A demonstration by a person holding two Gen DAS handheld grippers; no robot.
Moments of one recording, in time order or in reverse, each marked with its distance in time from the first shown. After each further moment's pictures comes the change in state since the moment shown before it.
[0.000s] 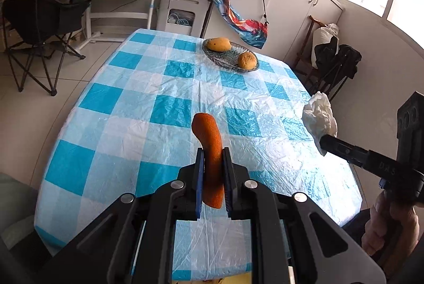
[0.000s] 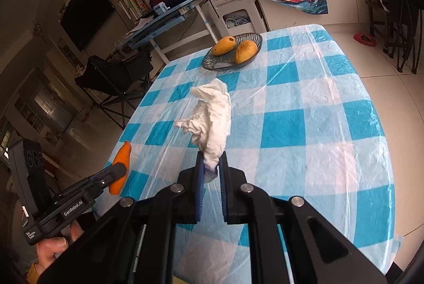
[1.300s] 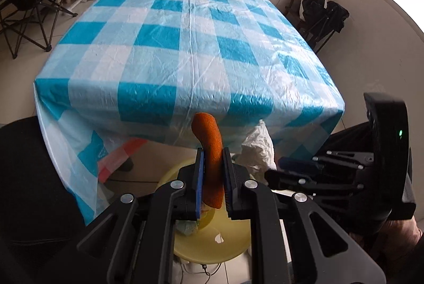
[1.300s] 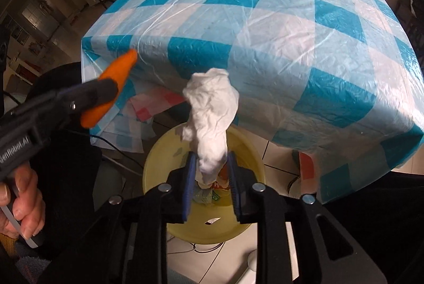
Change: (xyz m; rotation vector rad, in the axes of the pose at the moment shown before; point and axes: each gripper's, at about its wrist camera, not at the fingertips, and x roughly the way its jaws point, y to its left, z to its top) left arm -0.057 -0.002 -0.134 0.019 0.286 -0.073; right arm 0.017 0.044 -0.143 -0.194 0.446 -0.155
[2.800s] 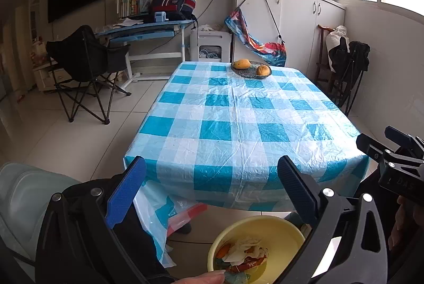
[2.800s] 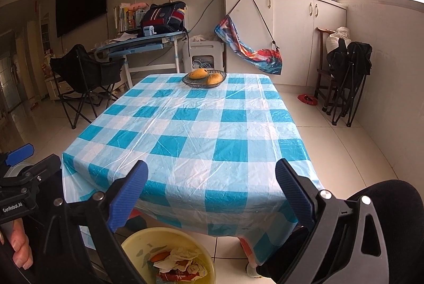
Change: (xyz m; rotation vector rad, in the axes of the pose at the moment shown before) left arm -0.099 -0.019 -0.002 0.077 -0.482 0.342; right arm -0.111 0.002 -0.013 0.061 -0.676 -0.295
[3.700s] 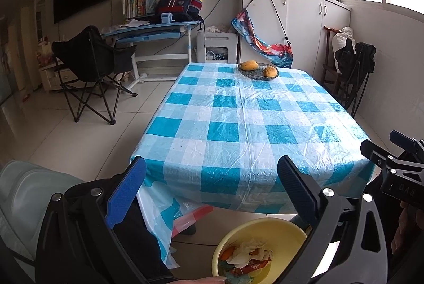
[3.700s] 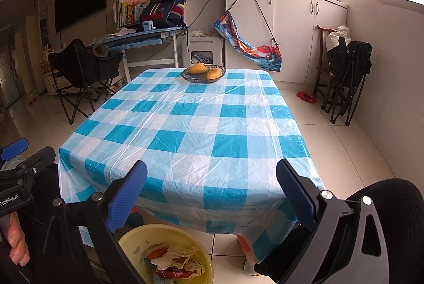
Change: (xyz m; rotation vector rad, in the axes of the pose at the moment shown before) left arm 0.002 0.004 0.001 -0.005 -0.005 0.035; right arm 0.004 0.002 -0.002 -0.011 0.018 -0.008
